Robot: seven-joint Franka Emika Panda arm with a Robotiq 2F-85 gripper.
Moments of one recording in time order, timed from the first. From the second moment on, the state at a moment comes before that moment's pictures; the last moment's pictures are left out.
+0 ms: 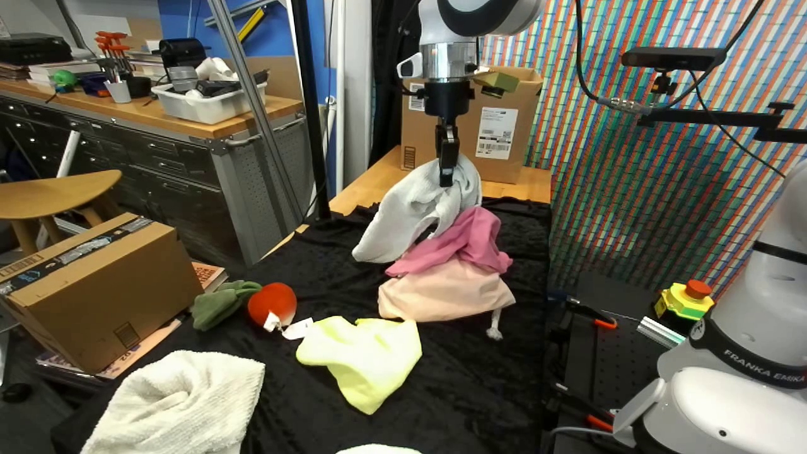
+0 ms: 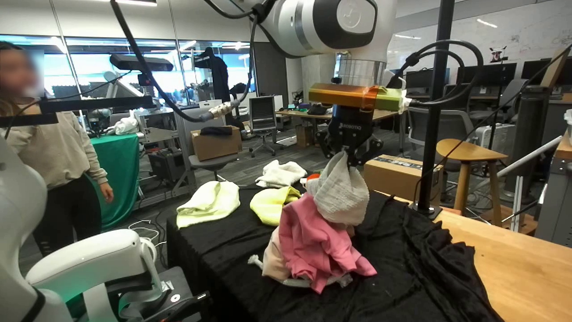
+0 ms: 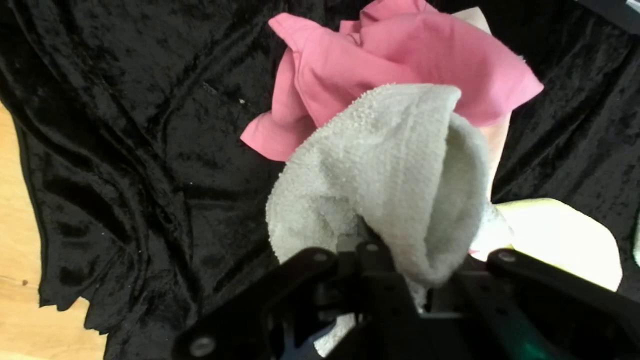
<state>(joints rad) -0.04 -0.01 0.01 -2.11 0.06 1.97 -0.62</state>
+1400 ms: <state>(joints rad) 0.03 0.11 0.07 -2.12 0.04 2.21 -0.43</state>
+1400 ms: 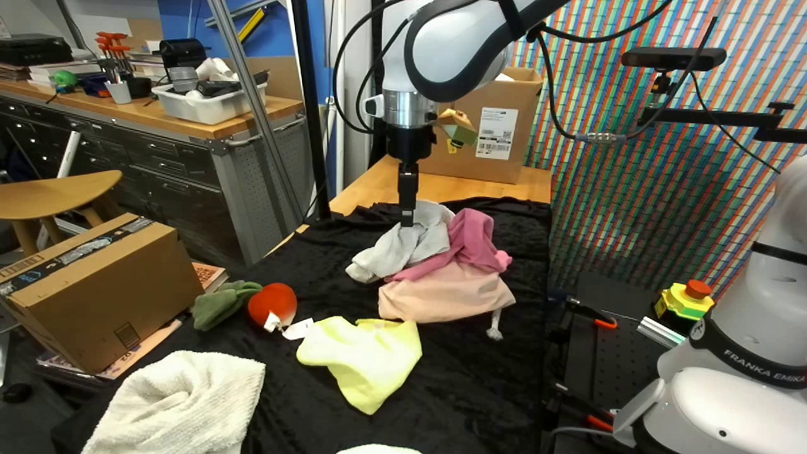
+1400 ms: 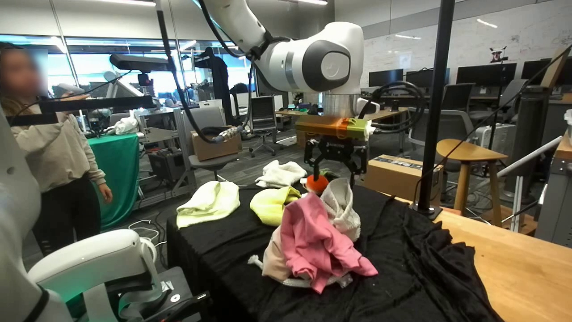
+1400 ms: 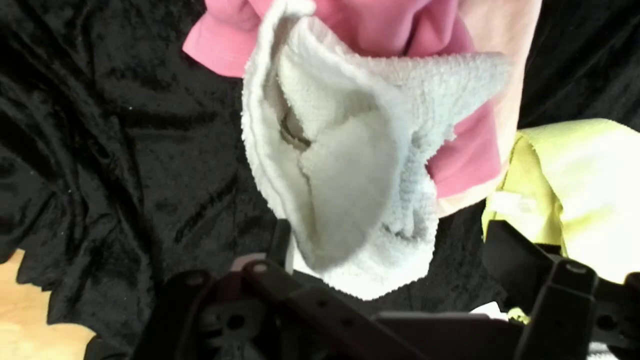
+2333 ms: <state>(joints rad) 0.19 0.35 0.13 -1.86 -0.10 2.32 -0.07</state>
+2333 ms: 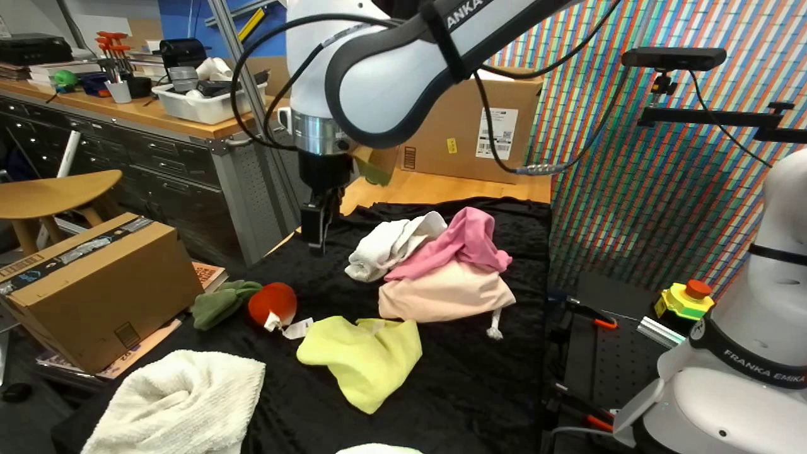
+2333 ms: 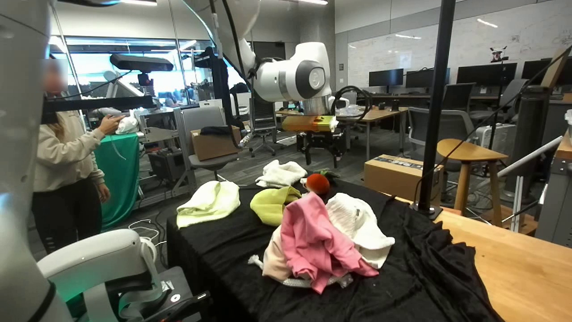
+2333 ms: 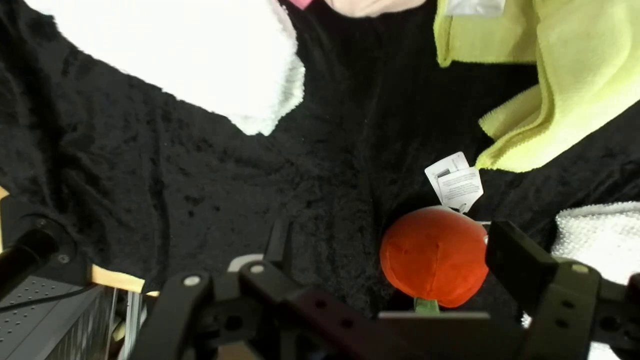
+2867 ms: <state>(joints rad) 0.27 0.58 0.10 -1.68 -0.11 2.45 0.20</state>
